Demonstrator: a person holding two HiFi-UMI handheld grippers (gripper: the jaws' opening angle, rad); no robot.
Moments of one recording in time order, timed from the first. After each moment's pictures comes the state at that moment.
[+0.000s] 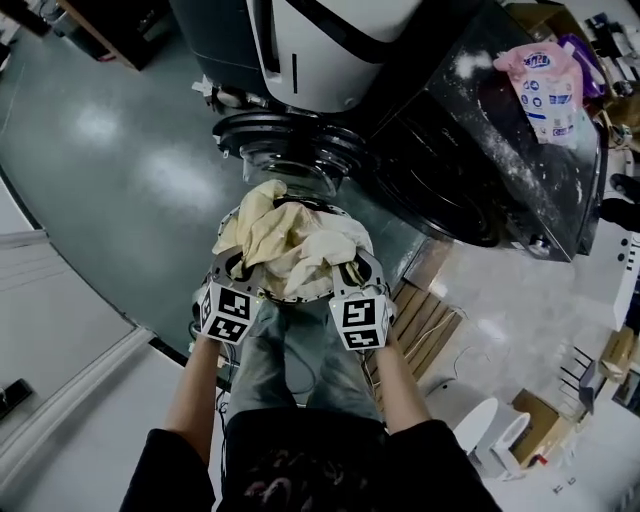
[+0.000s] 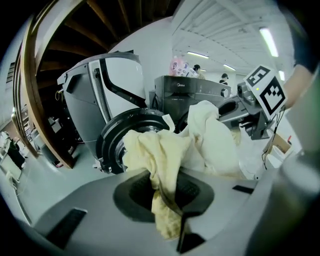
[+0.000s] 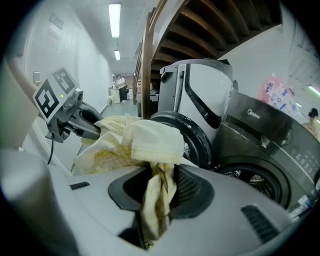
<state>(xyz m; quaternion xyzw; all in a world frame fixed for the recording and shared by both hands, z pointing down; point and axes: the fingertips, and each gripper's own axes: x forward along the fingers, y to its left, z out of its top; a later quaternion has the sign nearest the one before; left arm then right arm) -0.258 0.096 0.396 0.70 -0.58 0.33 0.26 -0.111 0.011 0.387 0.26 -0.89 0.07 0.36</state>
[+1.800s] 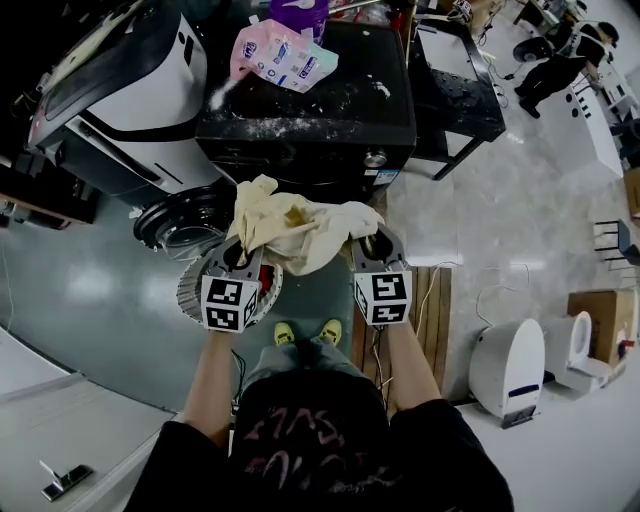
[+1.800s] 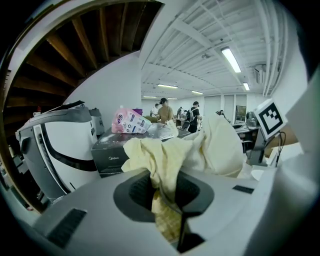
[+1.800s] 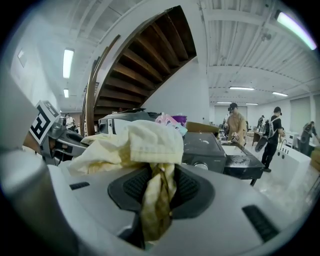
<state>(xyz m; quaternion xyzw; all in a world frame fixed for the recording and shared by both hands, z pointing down) 0.046 -0.033 0.192 0.83 -0.51 0.22 0.12 0.257 -0.056 0.181 0.54 -0.82 0.10 0.13</state>
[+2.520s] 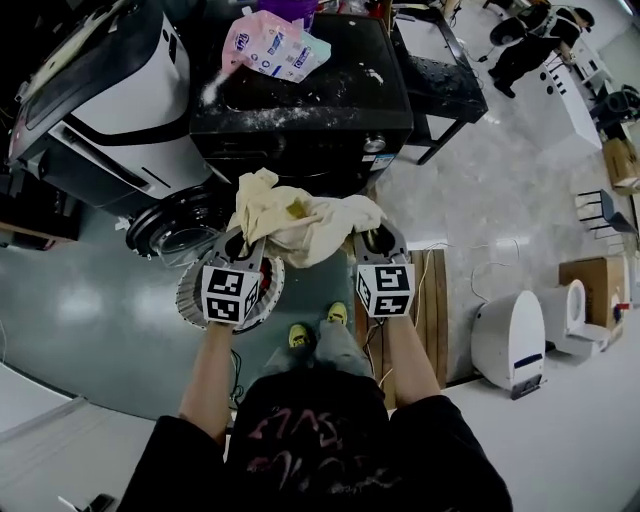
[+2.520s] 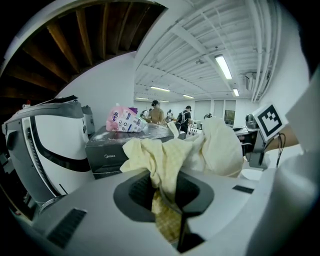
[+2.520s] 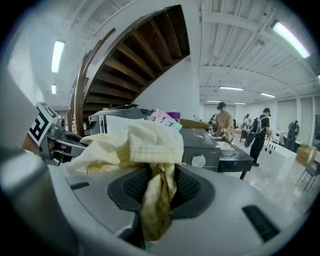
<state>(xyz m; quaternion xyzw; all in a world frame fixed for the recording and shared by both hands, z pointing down) 0.021 -0.037 0.206 0.86 -0.45 0.20 0.13 0.234 -0.036 0.192 0.59 -0.78 0.11 0.15</state>
